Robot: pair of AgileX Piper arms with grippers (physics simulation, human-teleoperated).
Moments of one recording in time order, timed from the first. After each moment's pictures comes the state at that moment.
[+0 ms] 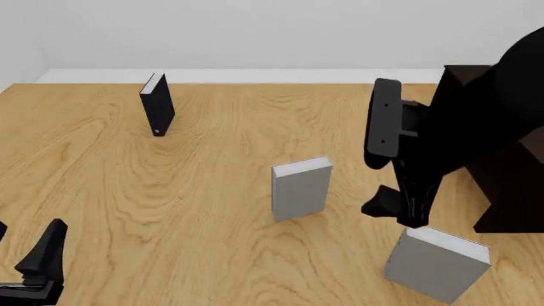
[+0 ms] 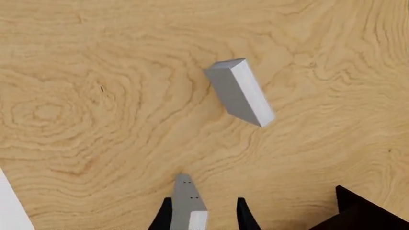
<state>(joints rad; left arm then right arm) 0.00 0.00 0.00 0.00 0.00 0.63 1.24 -1.25 1.22 -0.72</state>
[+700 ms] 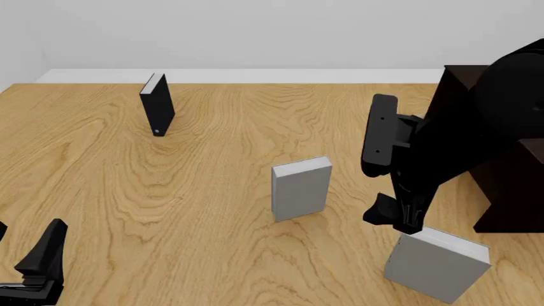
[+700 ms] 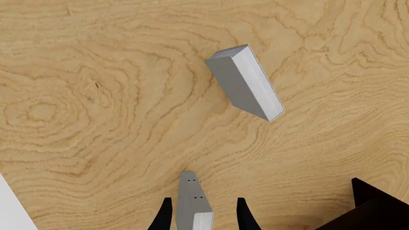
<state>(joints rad) 0.00 0.00 0.00 0.00 0.00 0.59 1.25 -1.19 1.19 -0.70</state>
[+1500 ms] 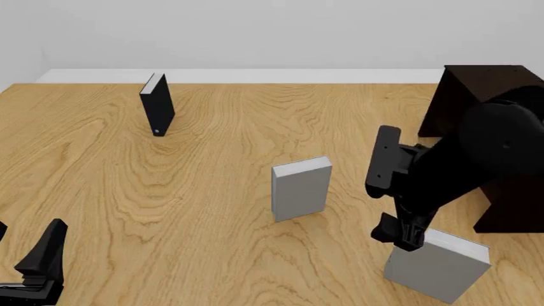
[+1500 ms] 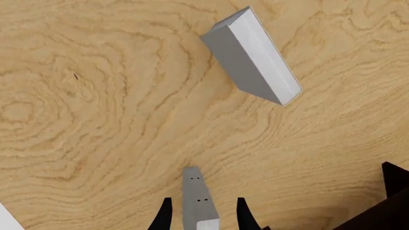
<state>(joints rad) 0.00 0.00 0.00 0.00 0.00 0.51 1.26 -1.01 1.07 -0.69</state>
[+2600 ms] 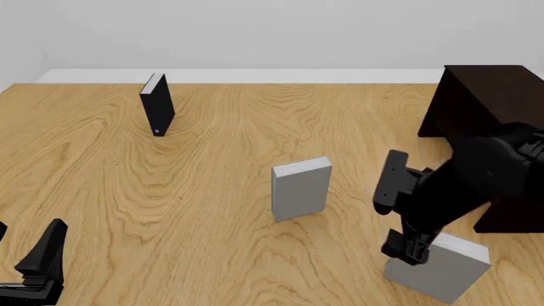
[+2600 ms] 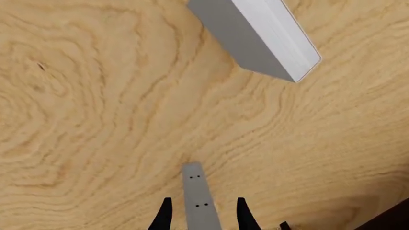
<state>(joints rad) 0.00 0.00 0.00 0.00 0.00 0.41 1.29 -0.86 0.94 -0.70</state>
